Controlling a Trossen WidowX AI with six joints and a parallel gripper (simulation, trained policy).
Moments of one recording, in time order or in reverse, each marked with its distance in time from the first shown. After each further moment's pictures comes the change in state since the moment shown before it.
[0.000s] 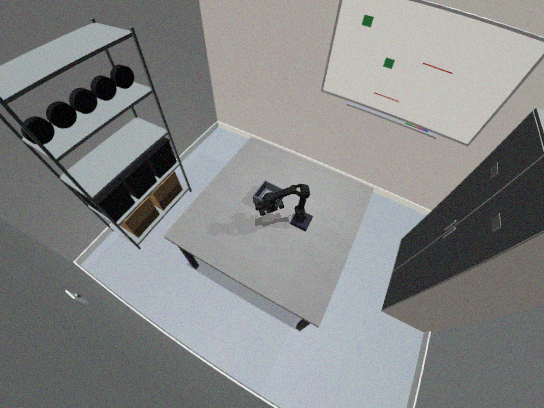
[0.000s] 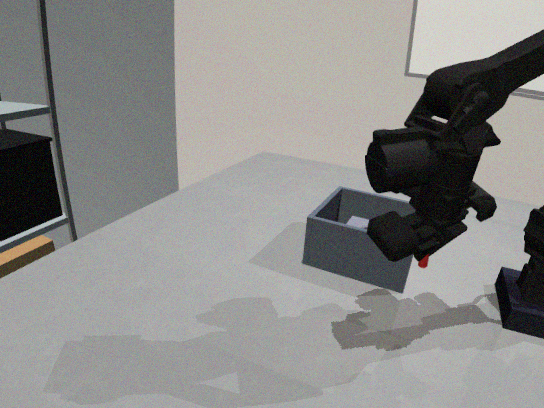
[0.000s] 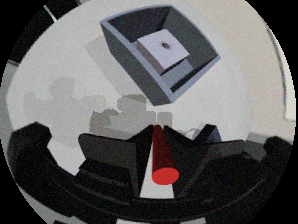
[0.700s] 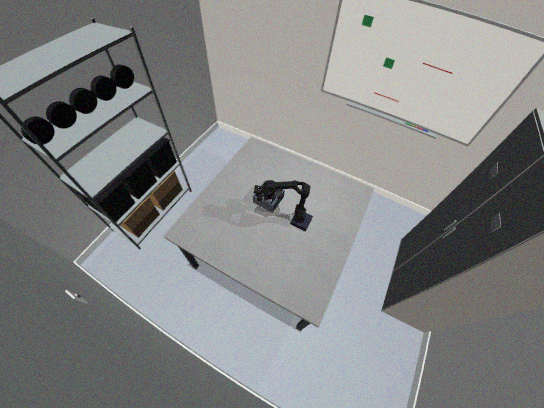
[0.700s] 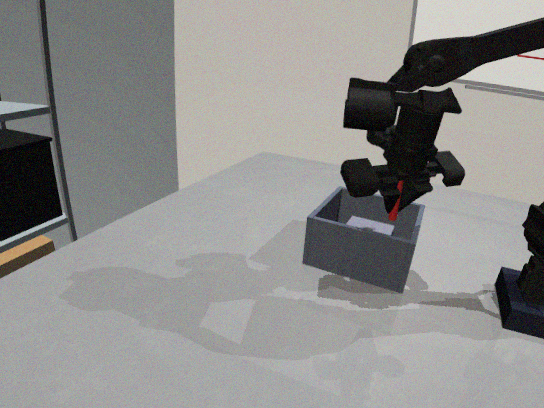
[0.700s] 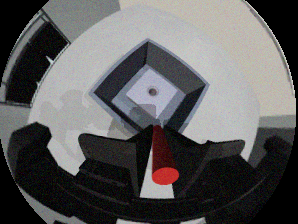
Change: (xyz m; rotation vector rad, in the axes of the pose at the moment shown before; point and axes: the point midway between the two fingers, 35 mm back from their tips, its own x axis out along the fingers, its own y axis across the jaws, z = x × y) arm -0.006 -0.017 0.098 0.247 -0.073 0.037
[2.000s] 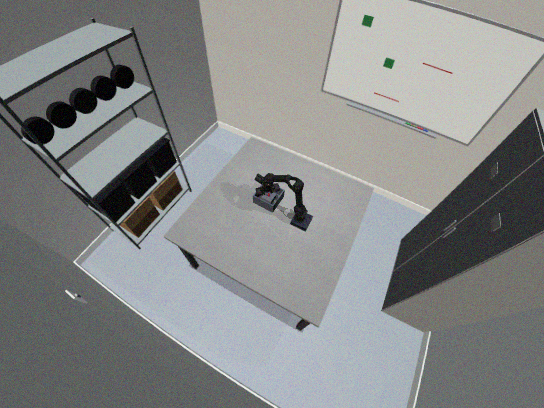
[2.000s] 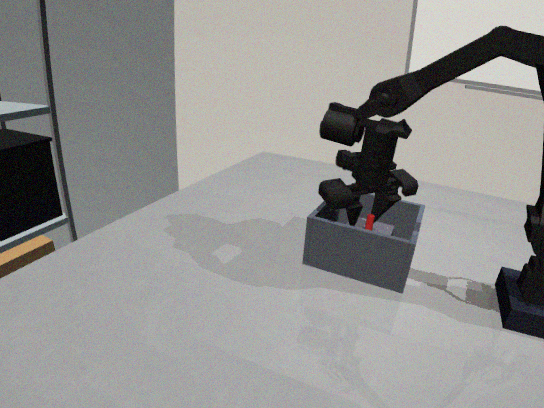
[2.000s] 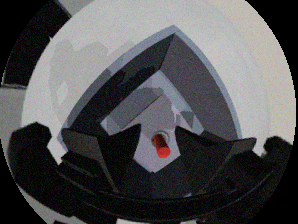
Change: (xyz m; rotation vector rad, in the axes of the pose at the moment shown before) arm 0.096 0.014 0.067 -0.176 0.146 0.087
